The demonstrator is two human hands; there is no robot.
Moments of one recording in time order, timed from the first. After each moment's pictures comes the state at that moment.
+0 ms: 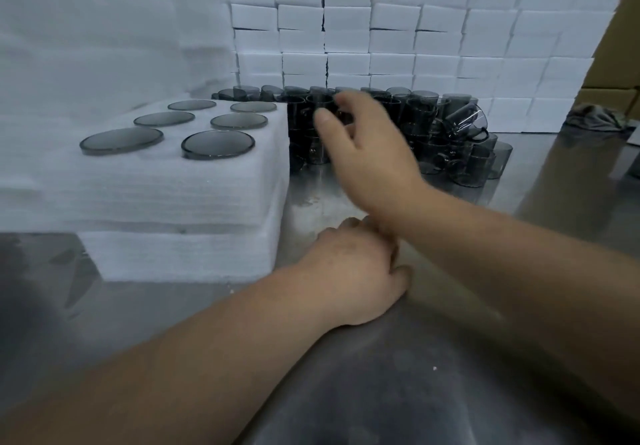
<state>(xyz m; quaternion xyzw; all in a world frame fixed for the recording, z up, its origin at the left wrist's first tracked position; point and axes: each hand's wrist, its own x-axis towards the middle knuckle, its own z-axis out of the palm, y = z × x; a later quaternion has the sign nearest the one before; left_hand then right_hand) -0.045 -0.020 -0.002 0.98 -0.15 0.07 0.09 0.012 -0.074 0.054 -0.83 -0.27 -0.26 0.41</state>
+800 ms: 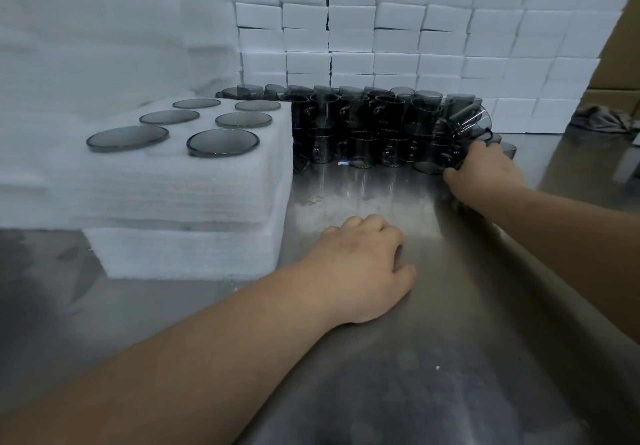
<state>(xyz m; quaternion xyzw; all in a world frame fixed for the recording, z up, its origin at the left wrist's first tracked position) -0.043 -0.019 -0.004 0.97 -0.18 0.07 0.12 0.121 -0.195 0.016 -0.97 0.05 -0.19 0.13</state>
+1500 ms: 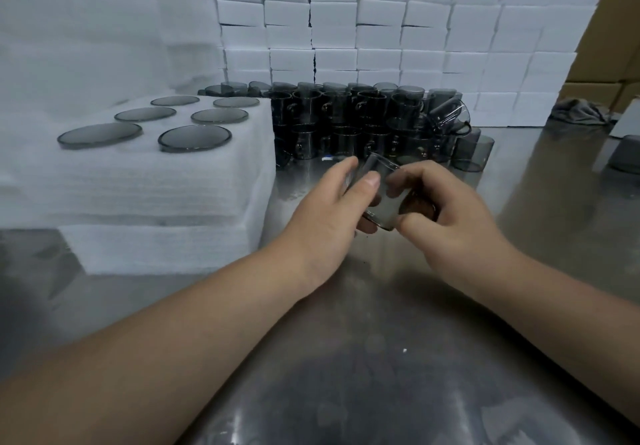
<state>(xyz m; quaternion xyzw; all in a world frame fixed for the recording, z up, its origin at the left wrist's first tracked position) -0.047 -0.022 0.012 0.76 -0.11 0.11 0.63 -0.030 -0.163 0.013 -0.78 -0.30 -0.16 0.52</state>
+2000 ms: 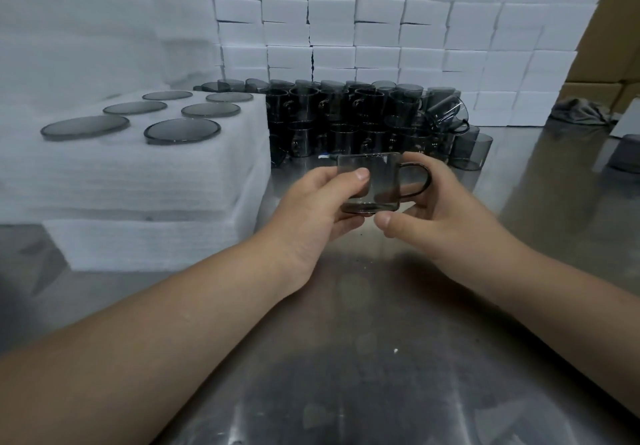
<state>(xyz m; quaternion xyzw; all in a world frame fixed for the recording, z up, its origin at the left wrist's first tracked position) -0.040 -0.021 0.008 0.63 -0.08 0.06 0.77 -0.020 -0.174 0.006 -0.79 -0.27 -0.07 0.55</state>
